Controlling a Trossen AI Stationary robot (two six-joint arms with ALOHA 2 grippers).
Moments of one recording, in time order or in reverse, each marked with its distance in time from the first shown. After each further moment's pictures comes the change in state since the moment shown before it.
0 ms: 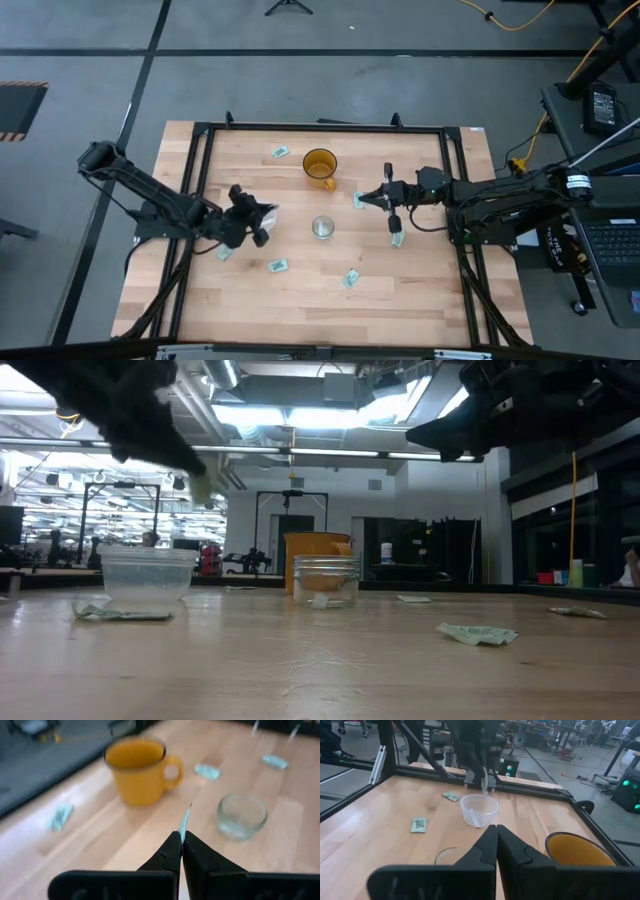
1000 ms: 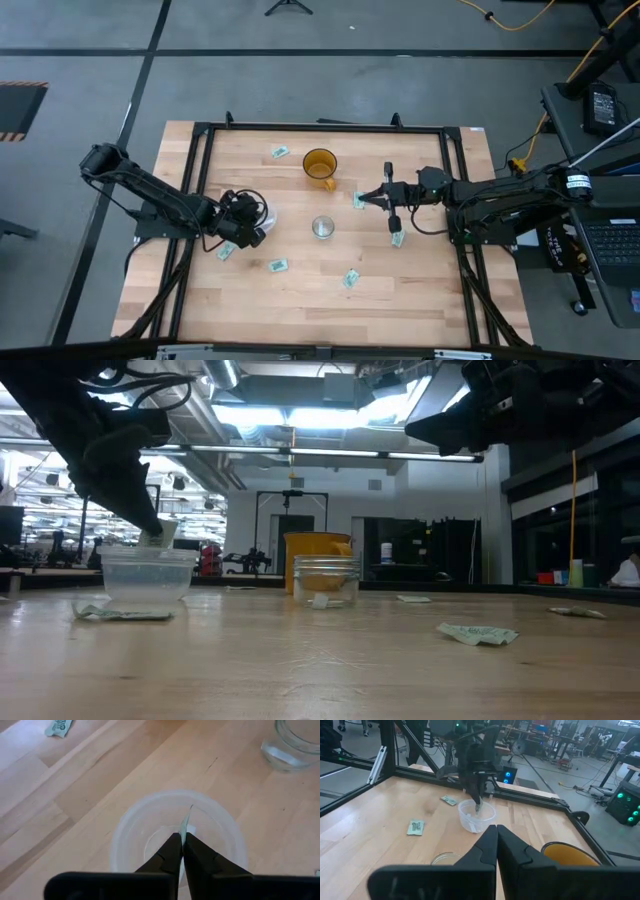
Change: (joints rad) left arm 0.057 0.073 0.001 -0.285 0.238 -0.288; right arm 0.000 0.000 0.000 0.029 0.000 -0.052
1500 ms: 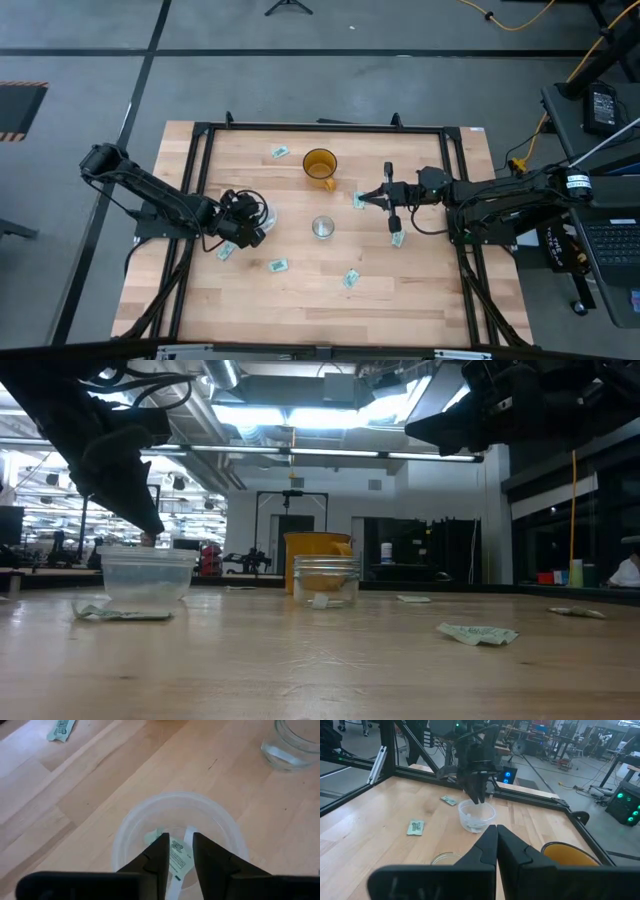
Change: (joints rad) left arm -0.002 0.000 0.000 0.000 -0.009 0.027; right arm 0.000 0.000 0.000 0.000 0.000 0.000
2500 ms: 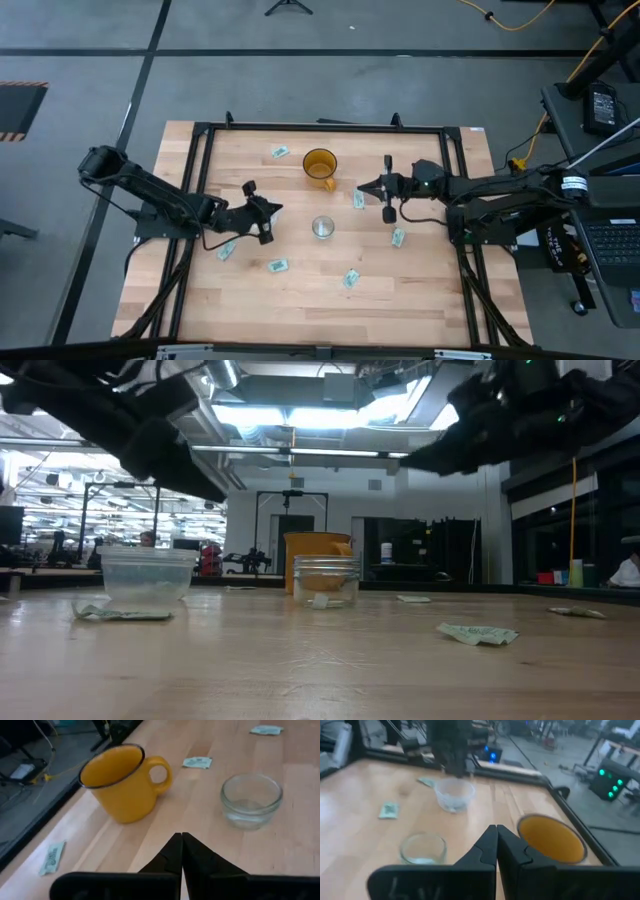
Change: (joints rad) left arm 0.096 -0.001 -0.131 0.665 -0.059 0.745; right arm -0.116 0.067 0.000 -0.022 0.000 0.000
